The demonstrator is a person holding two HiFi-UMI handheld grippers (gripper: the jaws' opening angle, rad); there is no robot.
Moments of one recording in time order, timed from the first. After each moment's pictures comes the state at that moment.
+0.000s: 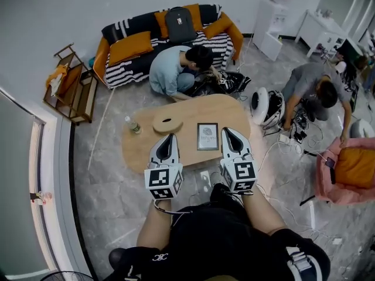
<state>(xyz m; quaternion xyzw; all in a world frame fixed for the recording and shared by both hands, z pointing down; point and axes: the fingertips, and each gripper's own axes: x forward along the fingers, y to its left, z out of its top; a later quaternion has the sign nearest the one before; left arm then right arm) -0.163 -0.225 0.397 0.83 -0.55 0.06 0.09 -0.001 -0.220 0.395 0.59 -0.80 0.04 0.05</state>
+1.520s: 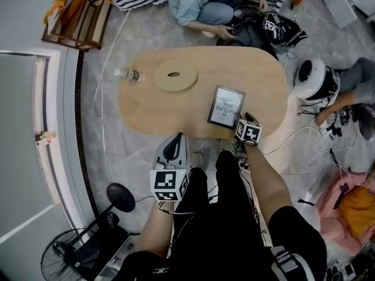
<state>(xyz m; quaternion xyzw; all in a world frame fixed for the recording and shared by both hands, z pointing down) -0.097 -0.406 0.708 0.72 -0.61 0.23 0.26 0.112 -0.482 1.005 0.51 -0.68 0.44 0.28</state>
